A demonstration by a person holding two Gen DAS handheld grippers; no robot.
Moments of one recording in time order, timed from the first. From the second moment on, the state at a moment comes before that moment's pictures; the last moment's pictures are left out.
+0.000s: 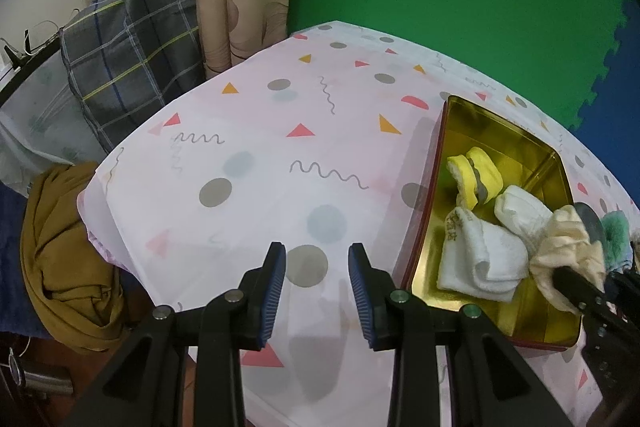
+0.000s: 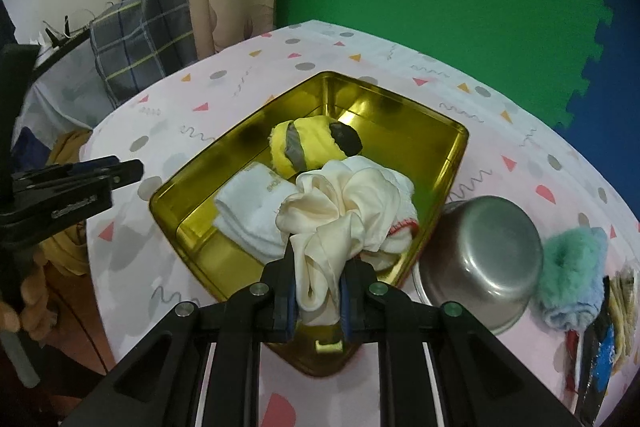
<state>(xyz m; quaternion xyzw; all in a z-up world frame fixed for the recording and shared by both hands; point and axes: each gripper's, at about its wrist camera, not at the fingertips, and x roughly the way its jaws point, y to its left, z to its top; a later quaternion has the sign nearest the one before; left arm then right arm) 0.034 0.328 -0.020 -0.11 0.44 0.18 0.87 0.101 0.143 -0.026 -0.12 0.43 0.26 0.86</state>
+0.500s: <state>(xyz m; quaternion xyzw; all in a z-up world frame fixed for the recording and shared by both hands) 0.033 0.327 -0.019 -0.11 0.44 0.18 0.87 0.112 0.158 -0.043 -0.13 0.45 0.26 0.85</state>
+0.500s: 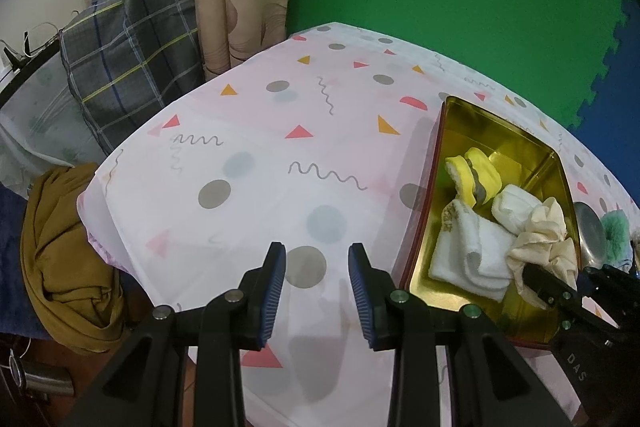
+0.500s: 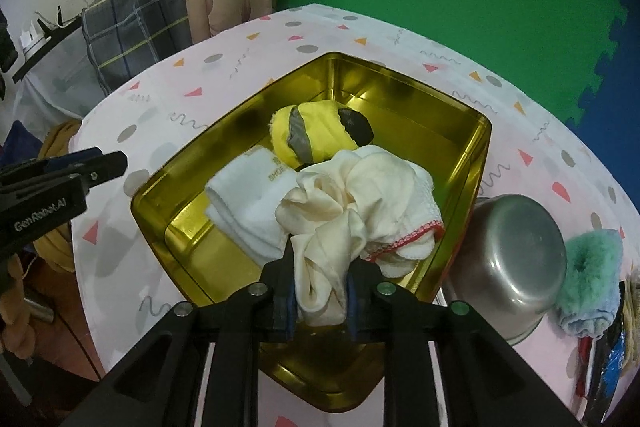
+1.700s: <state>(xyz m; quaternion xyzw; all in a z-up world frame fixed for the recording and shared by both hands) 0.034 0.322 -0.017 -0.09 0.44 0.18 0.88 0.074 0.004 0.029 -0.07 0.37 0.15 0.91</state>
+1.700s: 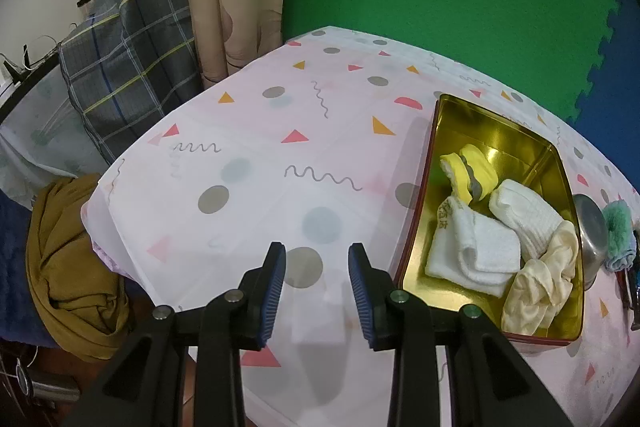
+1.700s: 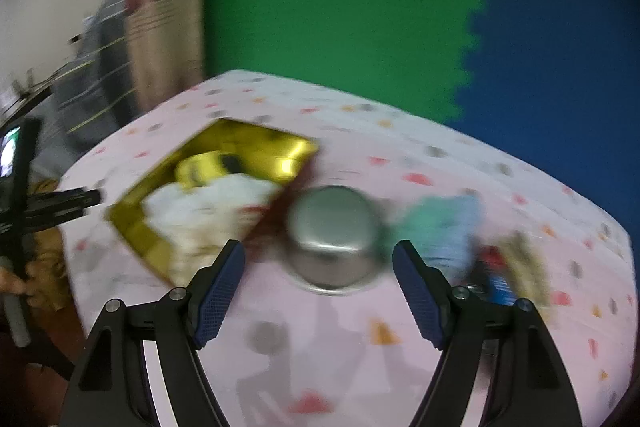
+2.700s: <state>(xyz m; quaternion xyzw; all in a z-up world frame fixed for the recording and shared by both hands) 0.052 0.237 0.013 0.00 0.43 0.09 0.90 0.199 -0.187 -0.038 0.02 0.45 0.03 0.89</state>
